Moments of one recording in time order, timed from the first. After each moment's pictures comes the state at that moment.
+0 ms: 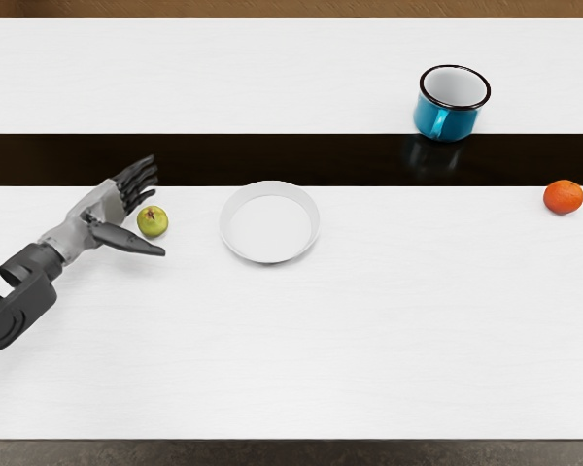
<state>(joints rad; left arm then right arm) -0.64 0.39 -0.49 -0.58 0.58 -0.39 -0.61 -0.06 0.00 0.02 0.04 -0.19 -0.03 -0.40</state>
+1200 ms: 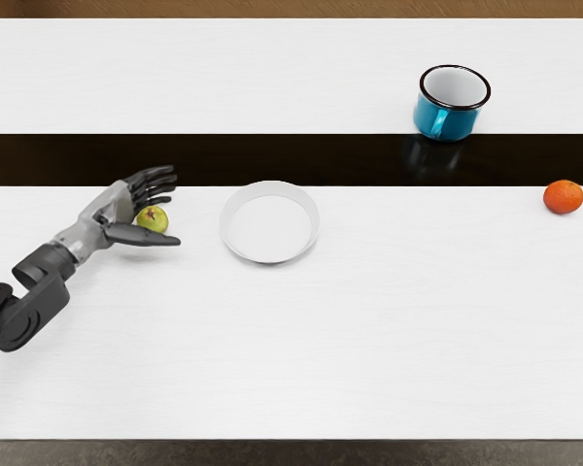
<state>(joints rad) -0.65 0.35 -0.47 -0.58 0.60 -0.33 -0.61 -0.06 0.00 0.02 0.04 -0.19 -0.03 -0.40</state>
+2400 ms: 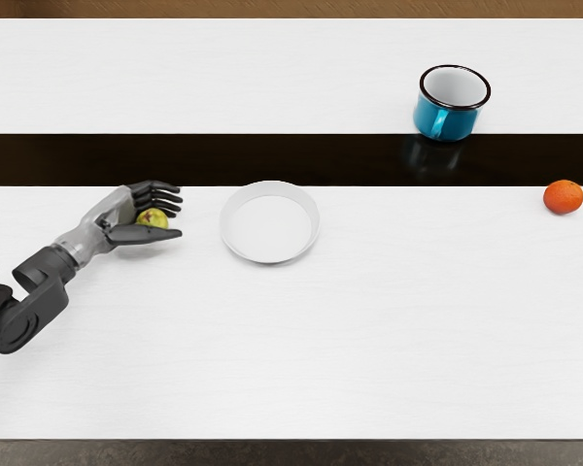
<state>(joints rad) -0.65 0.36 -0.44 -0.59 0.61 -0.33 -0.61 -0.06 0.00 0.02 0.04 -0.19 -0.03 -0.40</state>
